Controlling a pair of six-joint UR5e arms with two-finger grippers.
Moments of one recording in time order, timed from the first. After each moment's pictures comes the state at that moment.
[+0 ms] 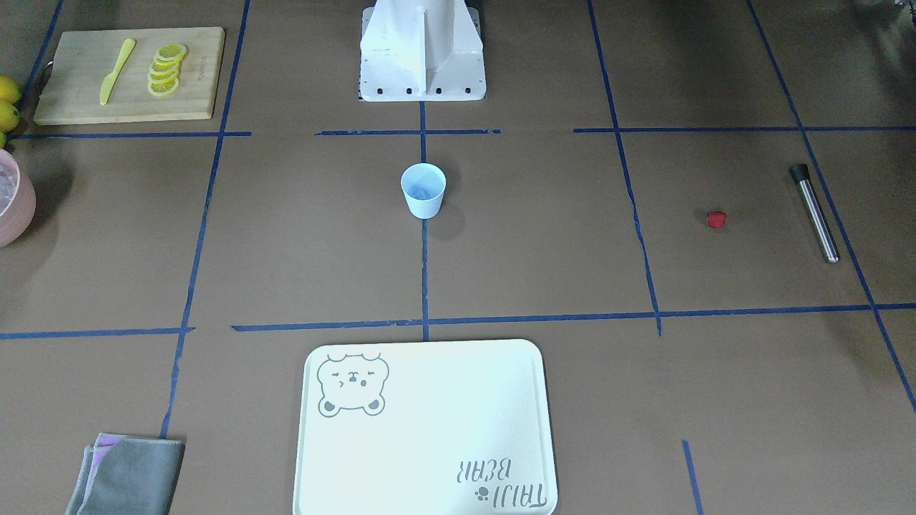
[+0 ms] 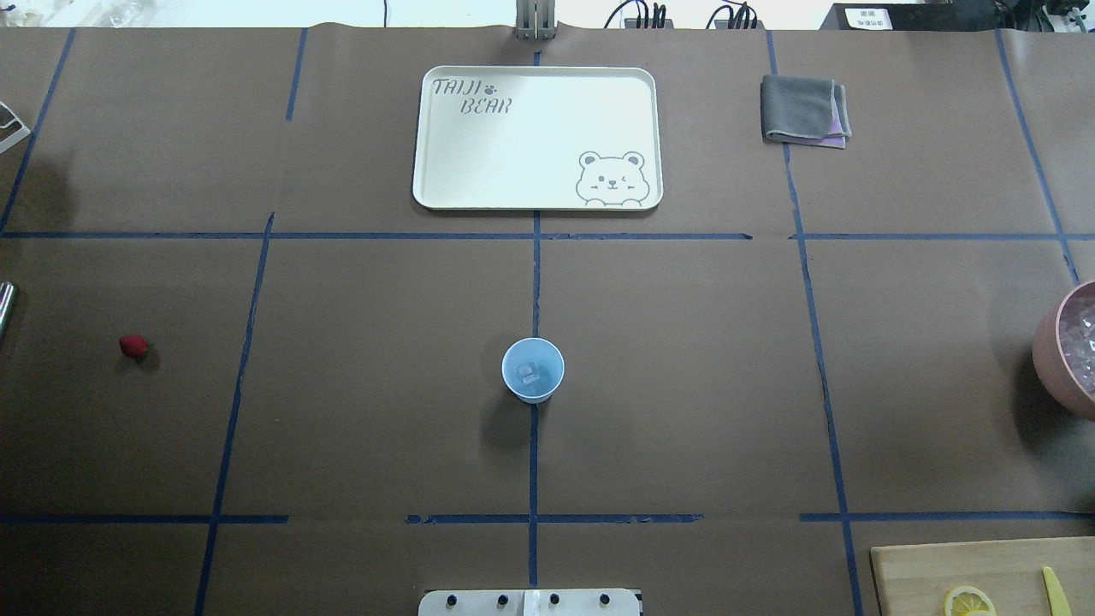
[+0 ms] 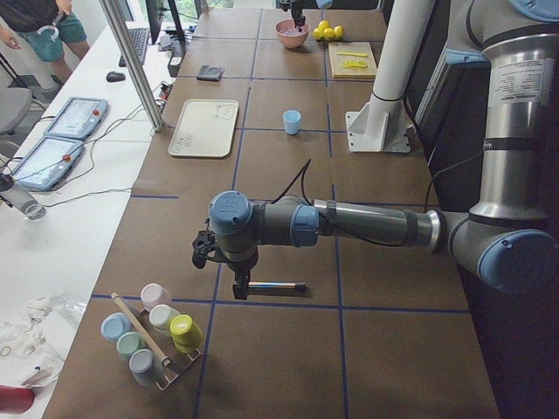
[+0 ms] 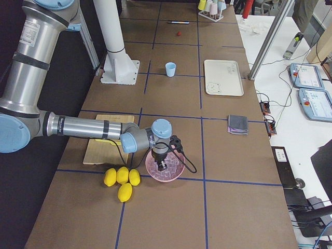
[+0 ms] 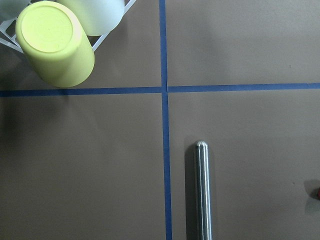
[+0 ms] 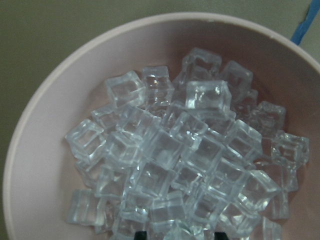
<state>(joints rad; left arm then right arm) -1.58 -1.54 -1.70 -1.48 -2.40 0.03 1.21 -1.90 1.75 -1.20 2.24 -0.05</state>
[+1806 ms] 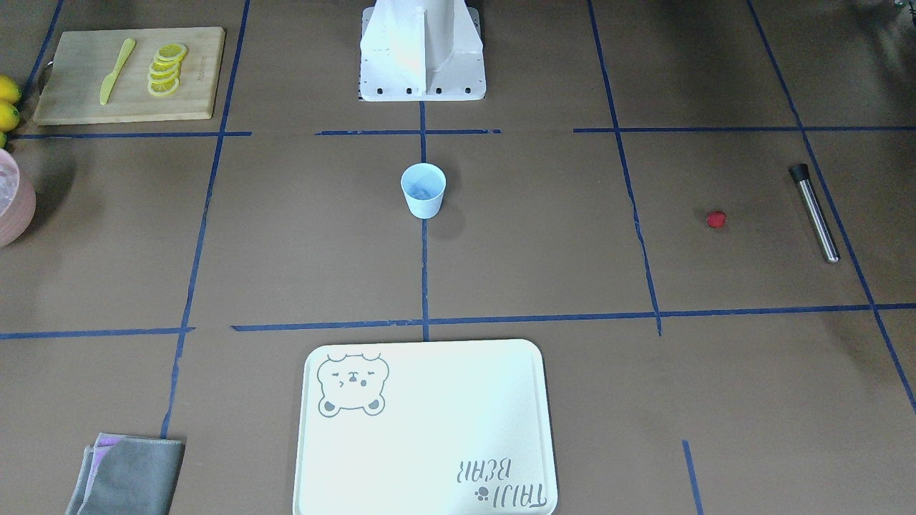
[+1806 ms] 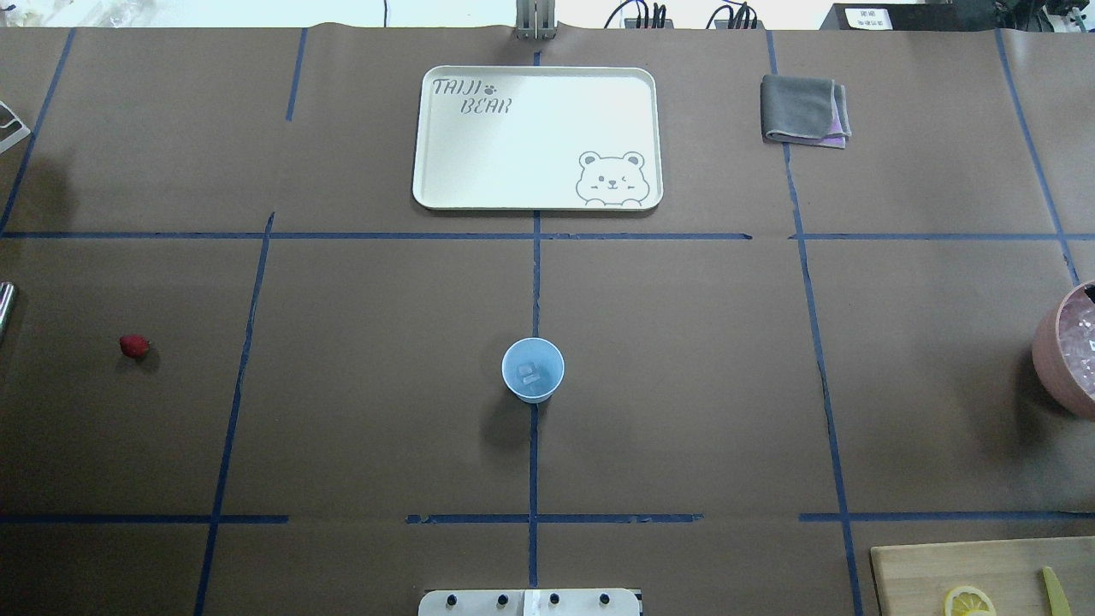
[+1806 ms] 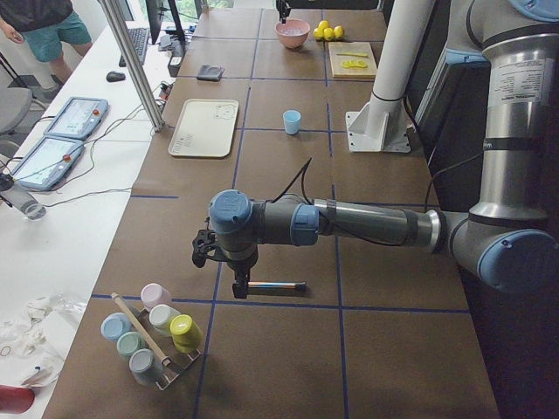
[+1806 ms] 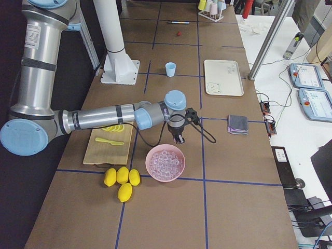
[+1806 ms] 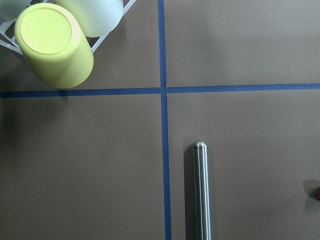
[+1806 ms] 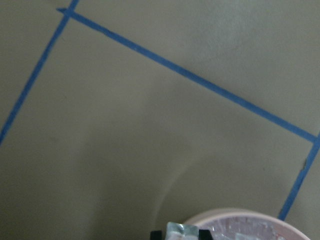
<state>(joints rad) -1.58 -1.54 -1.71 -1.48 -2.40 0.03 1.28 -1.69 1.92 -1.43 2.32 0.00</state>
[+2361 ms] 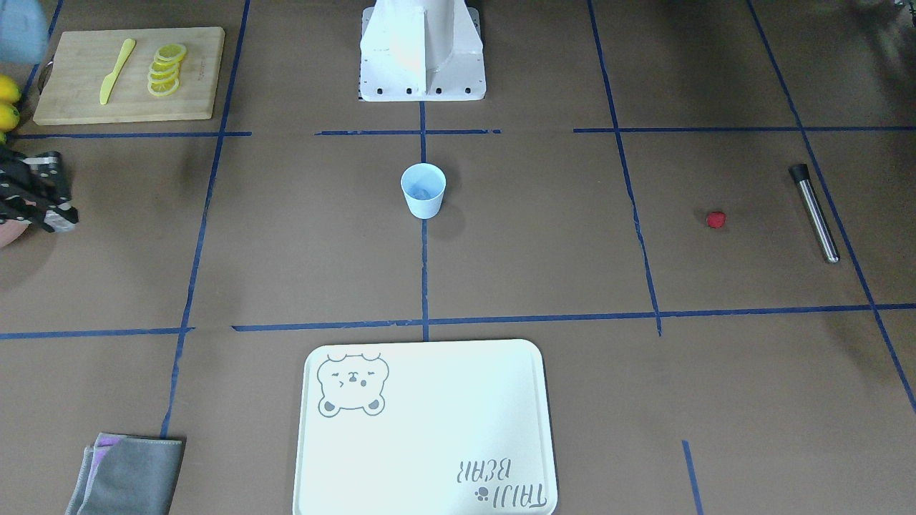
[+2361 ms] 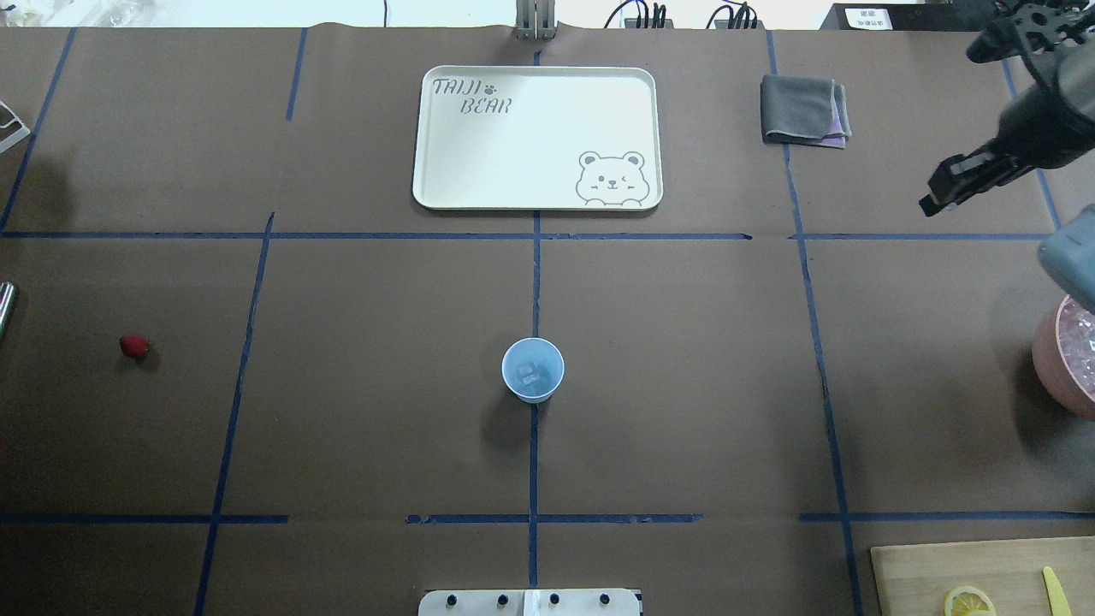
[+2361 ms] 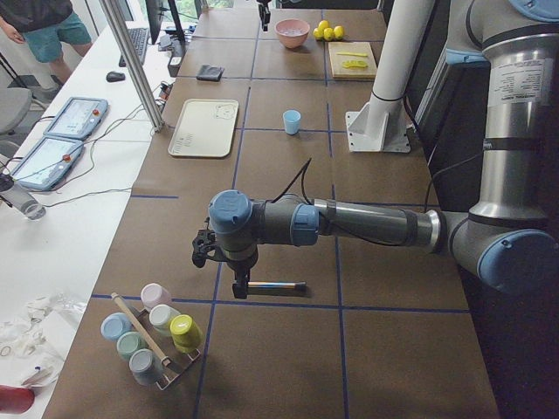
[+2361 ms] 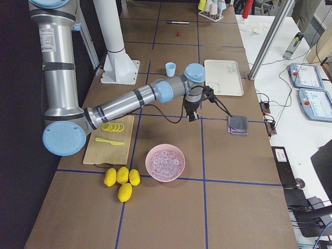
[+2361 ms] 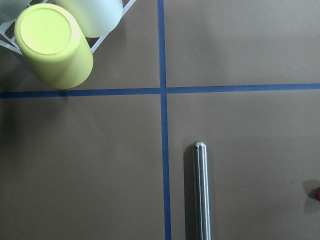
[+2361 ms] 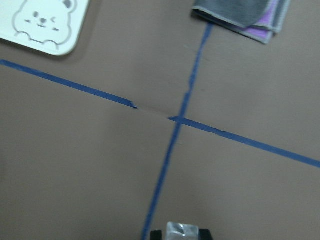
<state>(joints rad) -1.58 -1.54 -1.71 -1.48 -2.40 0.03 1.09 -1.28 1.95 -1.72 2.33 0.41</state>
